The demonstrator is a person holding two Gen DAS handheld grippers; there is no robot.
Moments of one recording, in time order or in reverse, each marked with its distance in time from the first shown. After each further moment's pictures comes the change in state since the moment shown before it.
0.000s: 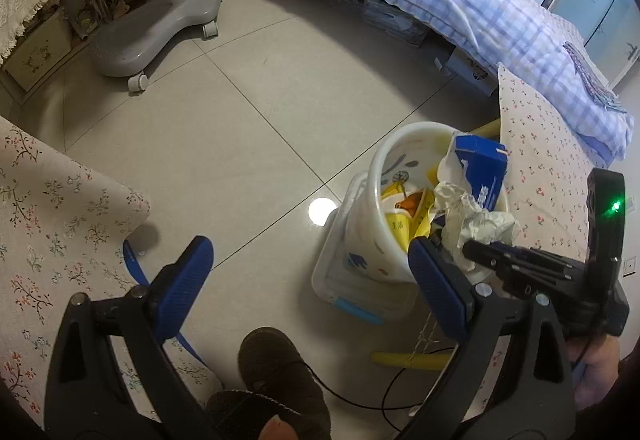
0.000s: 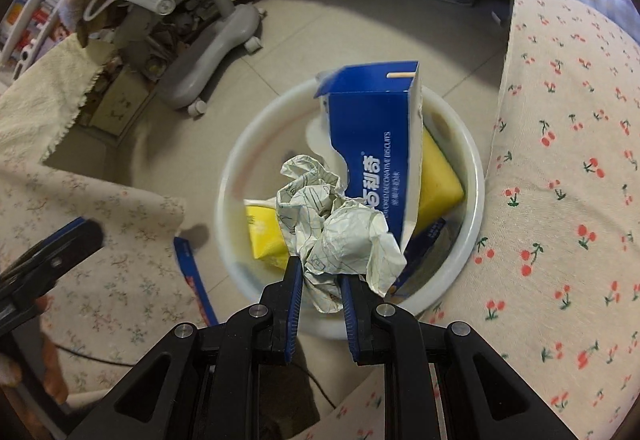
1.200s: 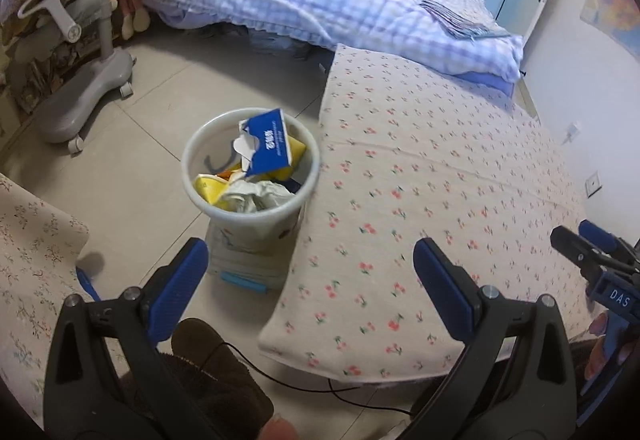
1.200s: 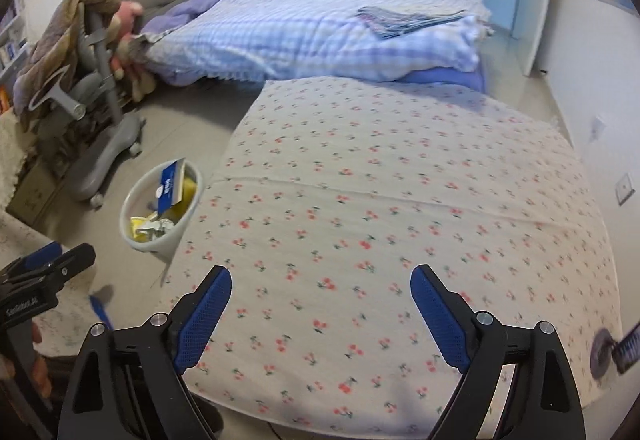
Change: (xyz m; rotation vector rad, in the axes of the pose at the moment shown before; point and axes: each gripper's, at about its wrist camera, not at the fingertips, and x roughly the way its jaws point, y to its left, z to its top) left arm -0.094 -0.150 -0.104 0.251 -0.146 -0.154; right arm -0.260 -0.089 -0.185 0.204 -0.396 -0.457
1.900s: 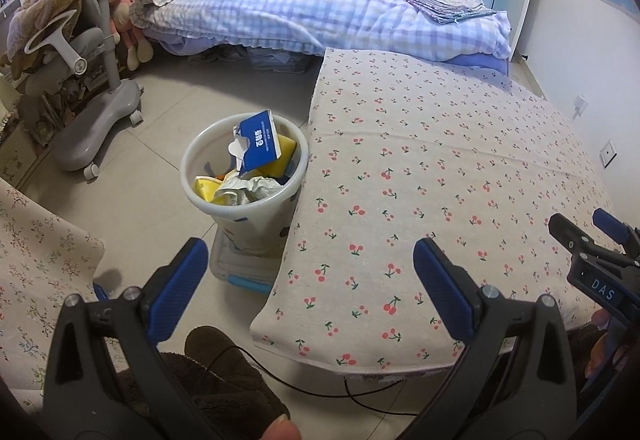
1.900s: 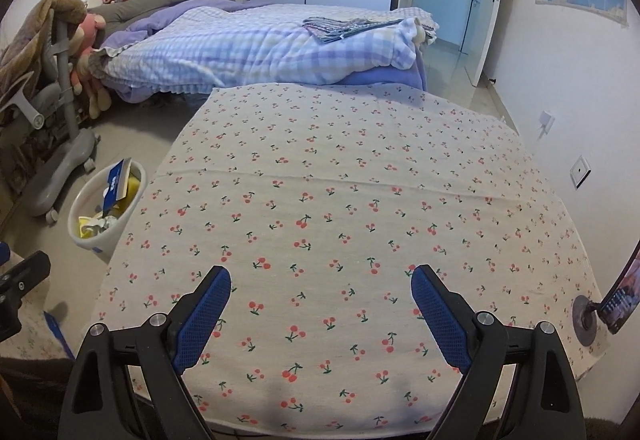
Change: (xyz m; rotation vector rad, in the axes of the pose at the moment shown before) left arm -0.003 -0.035 -0.029 0.084 -0.068 0.077; right arm 0.004 -0.023 -0.048 0.037 -0.083 -0.160
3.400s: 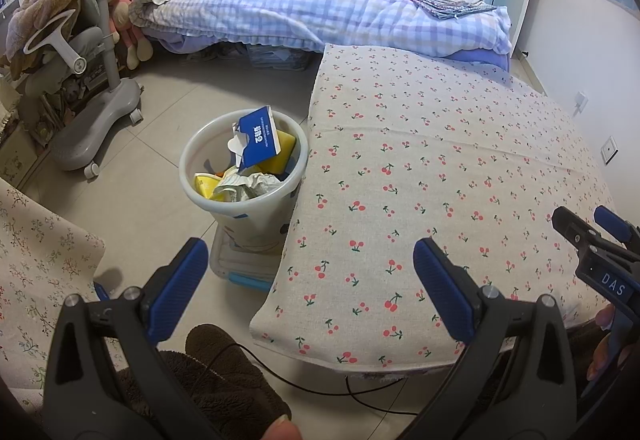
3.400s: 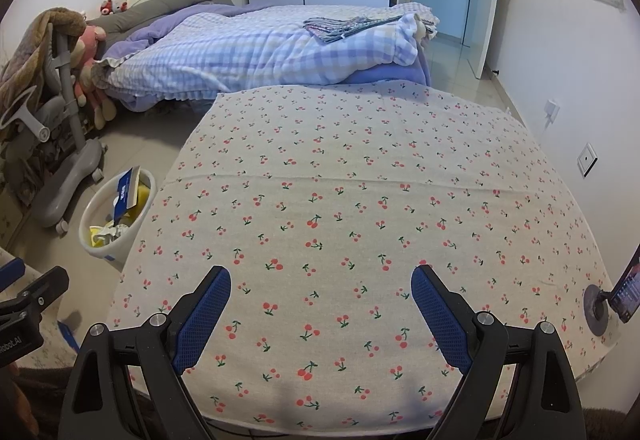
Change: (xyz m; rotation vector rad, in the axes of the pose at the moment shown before) left arm 0.002 0.001 -0.002 0.008 0.006 0.002; right arm -0.001 0.000 0.002 0.036 0.001 0.036
